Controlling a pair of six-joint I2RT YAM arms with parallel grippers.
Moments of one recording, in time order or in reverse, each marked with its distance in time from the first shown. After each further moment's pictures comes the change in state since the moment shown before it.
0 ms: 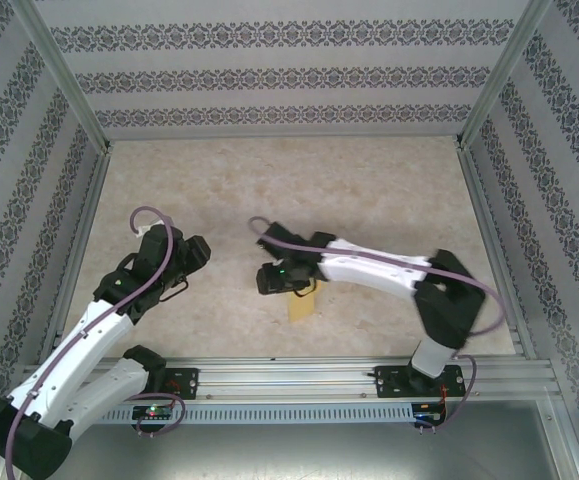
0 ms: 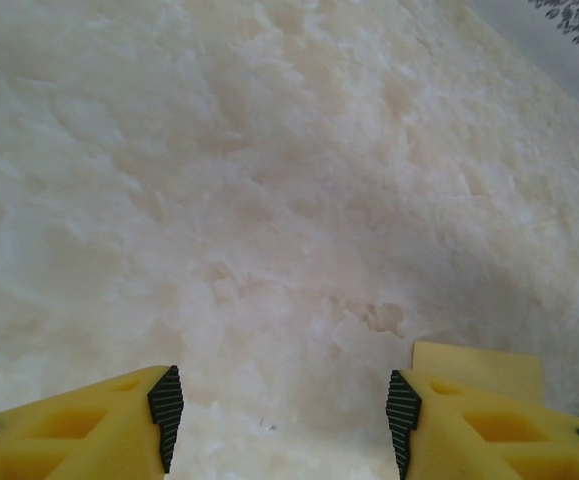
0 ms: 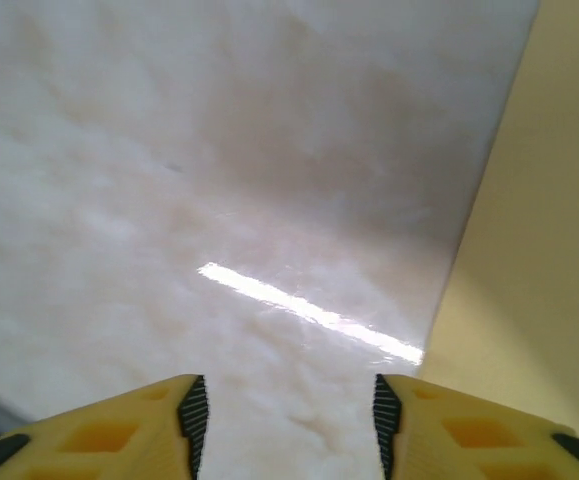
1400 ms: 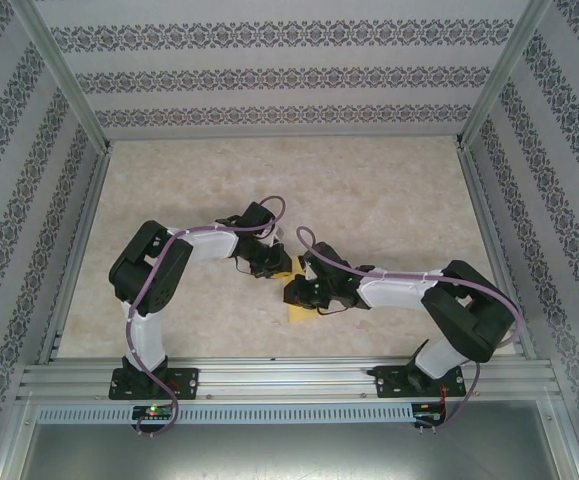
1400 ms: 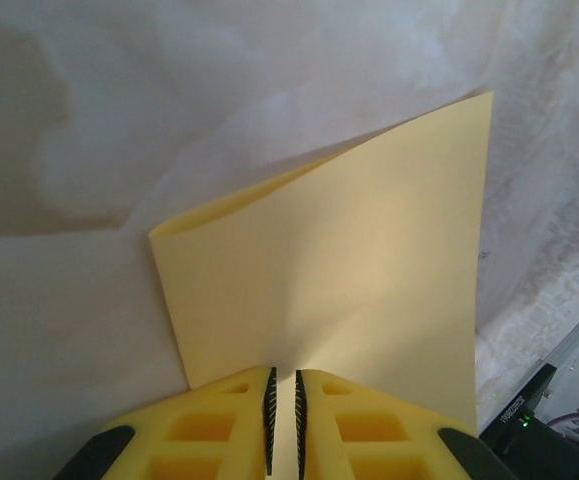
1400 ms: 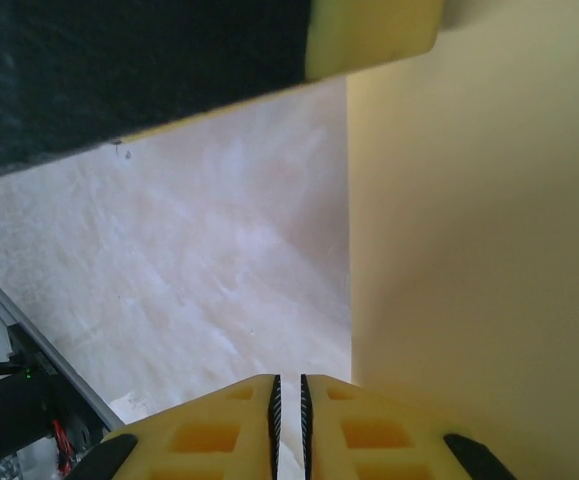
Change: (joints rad) left arm -0.133 1.102 0.373 0.314 0.763 0.105; right arm -0.116 -0.083 -0.505 0.610 -0.245 0.213
